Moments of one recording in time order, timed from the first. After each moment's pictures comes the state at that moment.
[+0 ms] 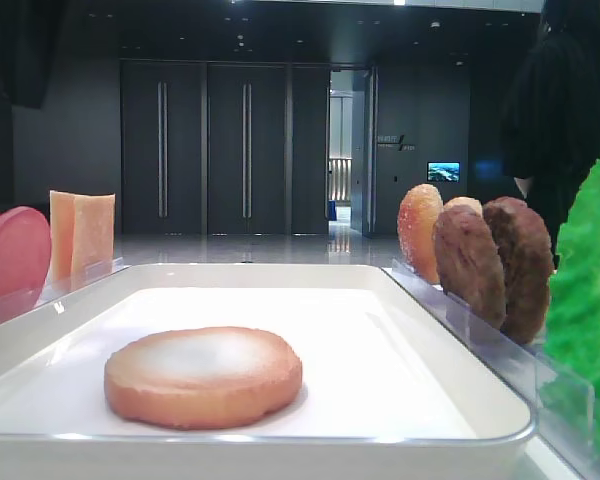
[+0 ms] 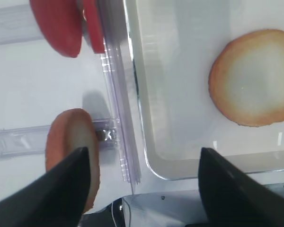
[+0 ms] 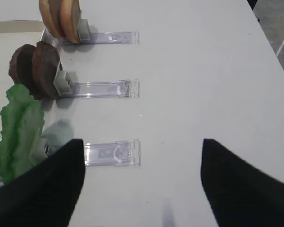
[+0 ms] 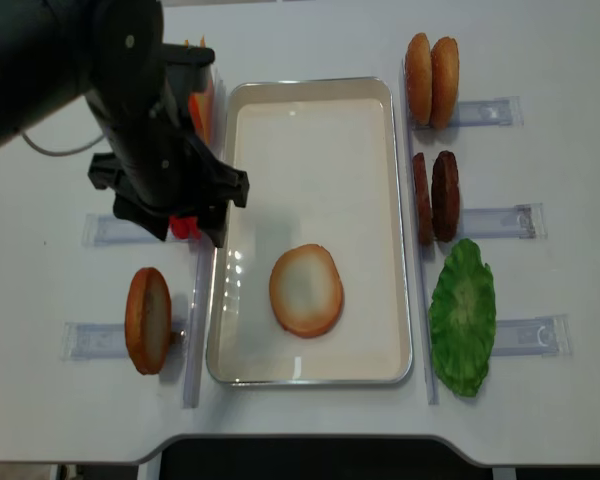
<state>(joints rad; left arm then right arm) -0.58 1.54 -1.20 0.11 1.21 -0.52 0.00 -0.01 -0.51 0.07 1.13 -0.04</state>
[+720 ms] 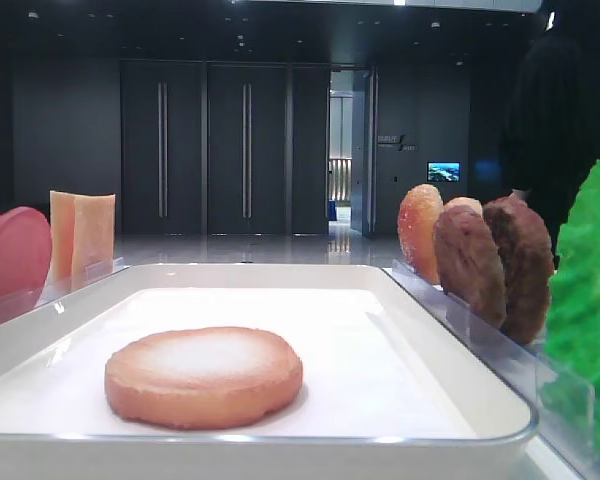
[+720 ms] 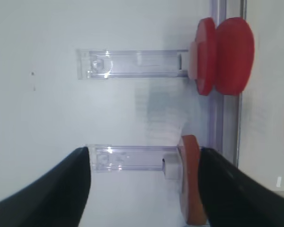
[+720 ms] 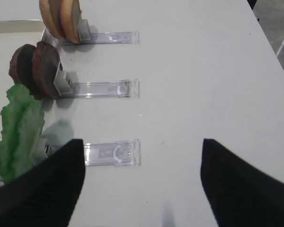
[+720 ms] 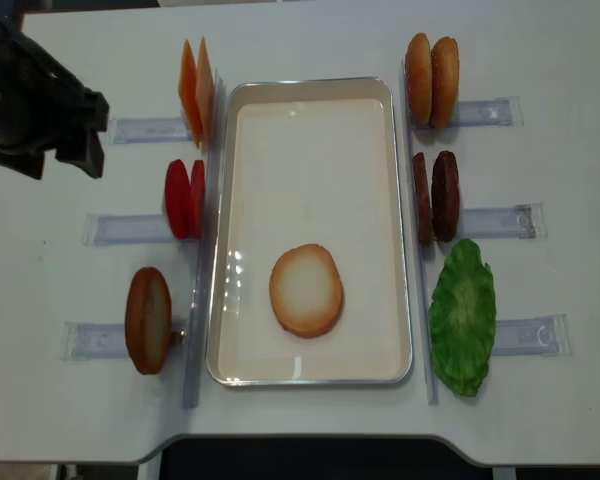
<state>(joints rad) -0.18 1.38 -1.21 0.13 1.22 -0.22 0.00 -0.01 -0.51 0.07 1.13 -0.04</state>
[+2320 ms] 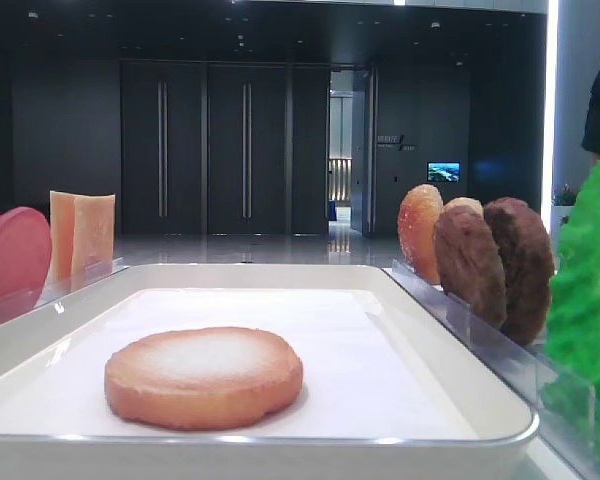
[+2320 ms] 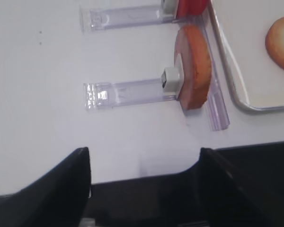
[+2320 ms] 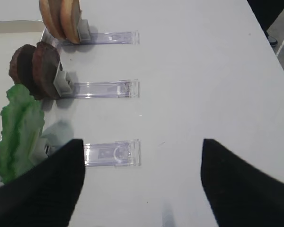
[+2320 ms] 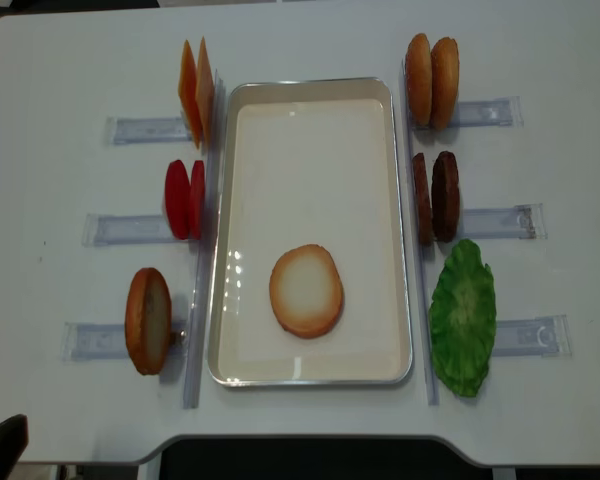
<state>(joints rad) -0.14 0.13 -0.53 0.04 1.26 -0.05 0.00 -0.01 -0.51 0.07 1.13 -0.04</state>
